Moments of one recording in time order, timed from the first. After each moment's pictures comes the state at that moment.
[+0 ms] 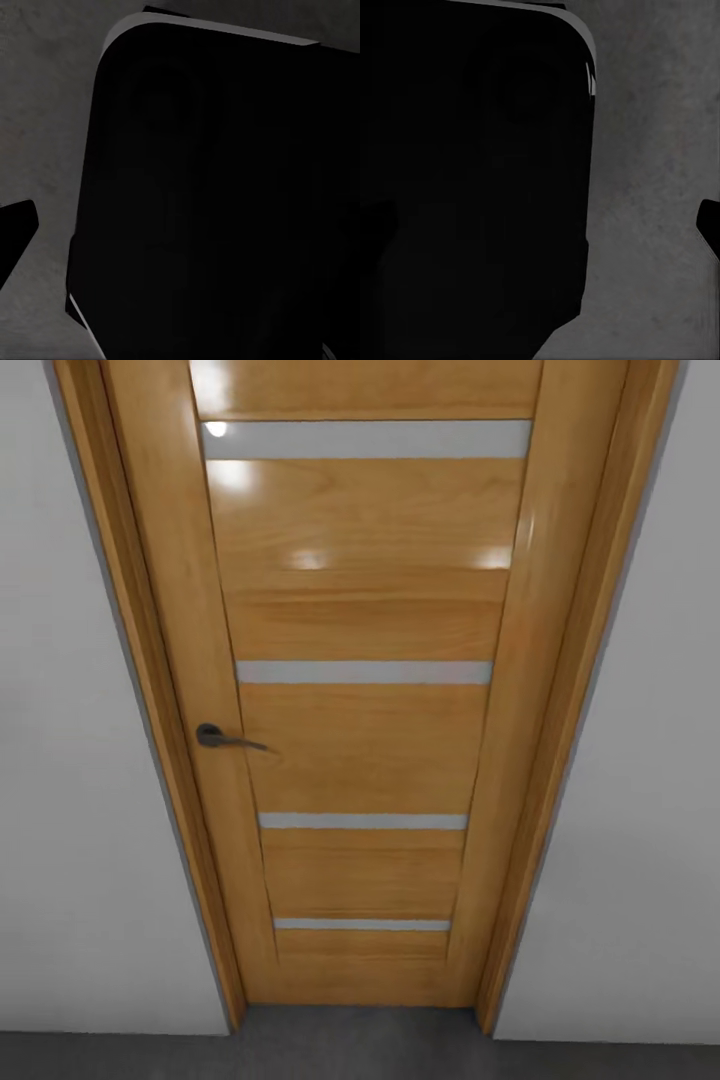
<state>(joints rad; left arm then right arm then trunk) 0.01 -0.01 0.11 -0.02 0.11 -0.05 0.00 0.01 -0.02 0.01 -0.01 0.01 -0.05 -0.02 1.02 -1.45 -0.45</state>
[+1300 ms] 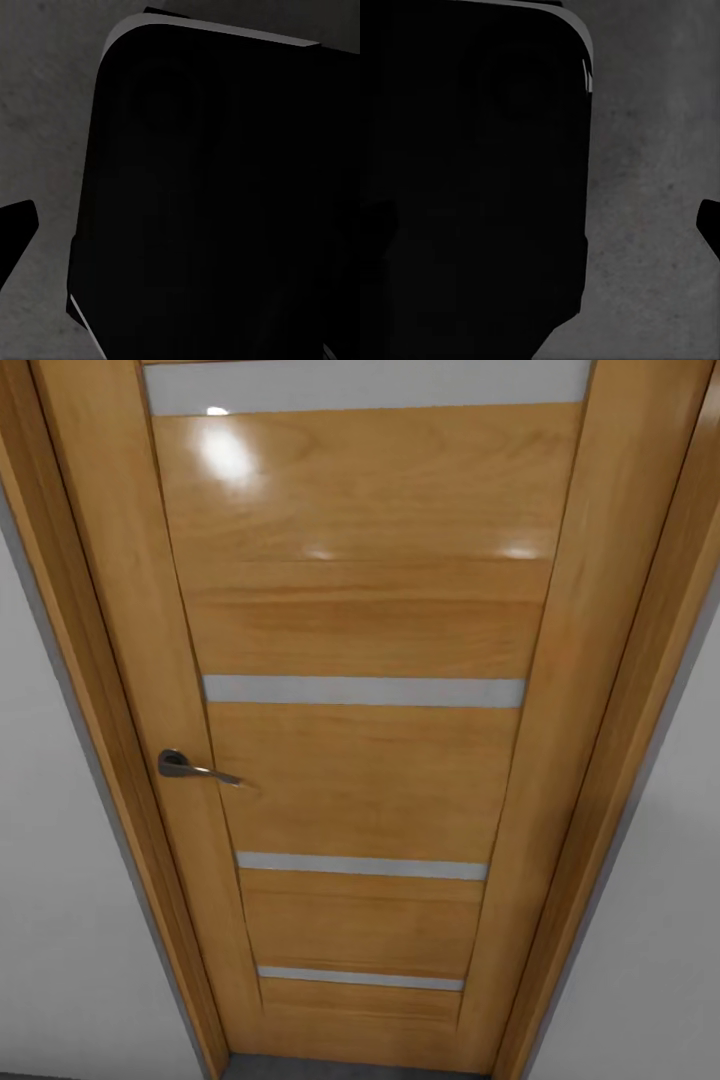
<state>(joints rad) 0.01 -0.01 0.11 -0.02 0.11 -0.05 0.00 0.01 -0.02 0.01 -0.01 0.00 -0.04 -0.02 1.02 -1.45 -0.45</state>
